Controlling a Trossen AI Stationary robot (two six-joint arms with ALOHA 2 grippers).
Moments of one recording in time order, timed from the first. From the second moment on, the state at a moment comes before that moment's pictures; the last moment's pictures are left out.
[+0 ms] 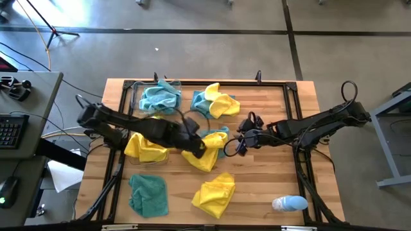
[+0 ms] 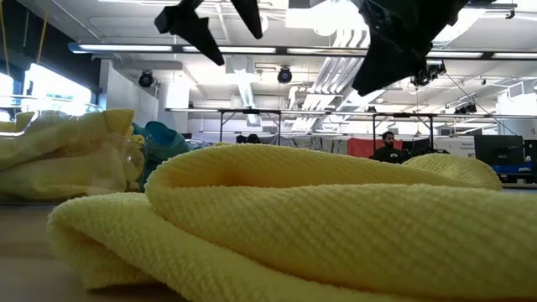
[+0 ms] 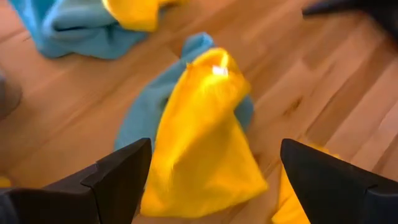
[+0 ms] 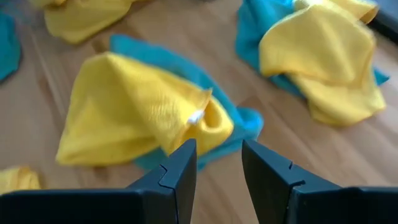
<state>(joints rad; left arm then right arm) -0.24 1.68 1.54 -0.96 -0.44 -0.99 0.23 1.30 0.93 -0.54 0.49 0.65</state>
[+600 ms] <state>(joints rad) -0.21 1.97 1.63 -0.97 -0.32 -0.53 0.33 1.30 0.93 -0.69 0.42 0.77</state>
